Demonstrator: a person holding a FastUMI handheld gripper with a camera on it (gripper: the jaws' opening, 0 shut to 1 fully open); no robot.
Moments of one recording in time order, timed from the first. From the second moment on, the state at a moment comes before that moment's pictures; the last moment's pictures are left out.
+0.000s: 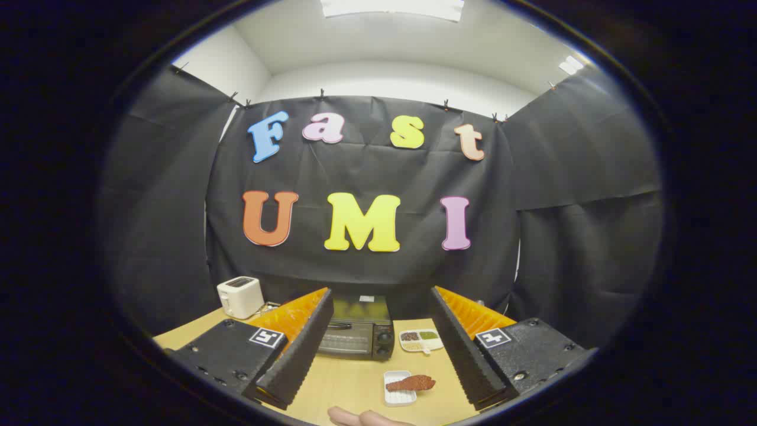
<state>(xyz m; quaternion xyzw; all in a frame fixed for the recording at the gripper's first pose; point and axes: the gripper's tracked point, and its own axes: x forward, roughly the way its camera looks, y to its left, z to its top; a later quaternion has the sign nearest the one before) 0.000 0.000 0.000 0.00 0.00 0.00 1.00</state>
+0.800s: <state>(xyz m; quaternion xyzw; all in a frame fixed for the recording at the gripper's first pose) 0.070 0.020 -0.026 0.00 0.01 0.00 1.00</state>
